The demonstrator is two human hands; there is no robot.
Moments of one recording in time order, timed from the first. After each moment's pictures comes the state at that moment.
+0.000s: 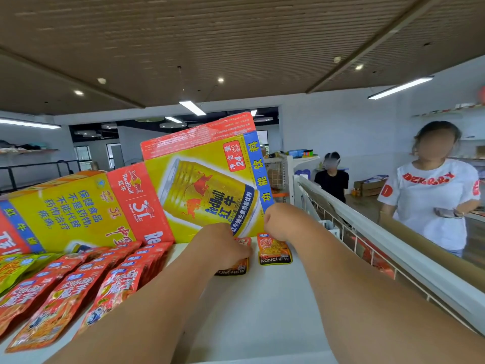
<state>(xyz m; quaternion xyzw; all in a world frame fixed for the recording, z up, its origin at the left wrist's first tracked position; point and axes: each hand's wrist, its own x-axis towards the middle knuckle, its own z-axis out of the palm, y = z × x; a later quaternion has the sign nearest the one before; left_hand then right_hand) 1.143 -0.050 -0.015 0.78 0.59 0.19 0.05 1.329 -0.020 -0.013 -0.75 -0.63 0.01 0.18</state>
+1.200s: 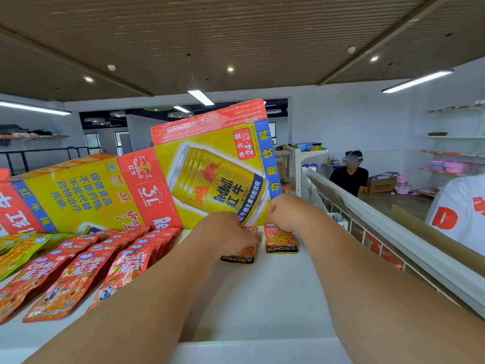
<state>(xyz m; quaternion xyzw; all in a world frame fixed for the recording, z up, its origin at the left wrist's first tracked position) 1.137 -0.049 -0.015 0.79 0.58 0.17 0.06 1.319 -0.029 -0.007 -0.75 -0.65 0.00 0.14</state>
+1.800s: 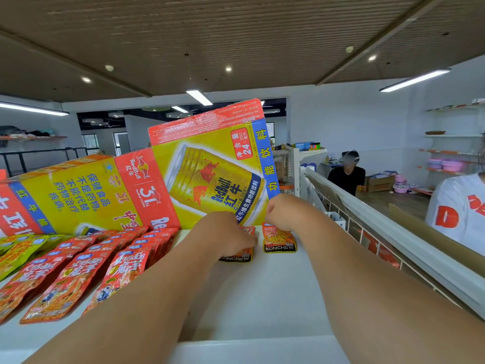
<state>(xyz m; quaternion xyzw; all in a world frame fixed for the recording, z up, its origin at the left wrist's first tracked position) 1.140 -0.046 -0.017 0.79 0.59 0.16 0.05 1.316 -0.032 -0.006 -0.75 -0.64 0.01 0.15</state>
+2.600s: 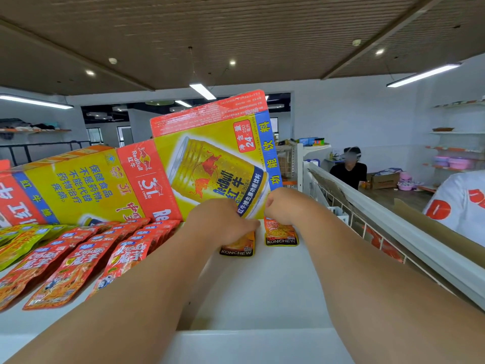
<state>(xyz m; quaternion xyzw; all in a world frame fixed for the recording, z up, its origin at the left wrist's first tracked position) 1.137 -0.049 -0.008 0.79 0.58 0.18 -0.02 1.314 -0.037 -0.003 -0.74 -0.66 0.02 0.15</state>
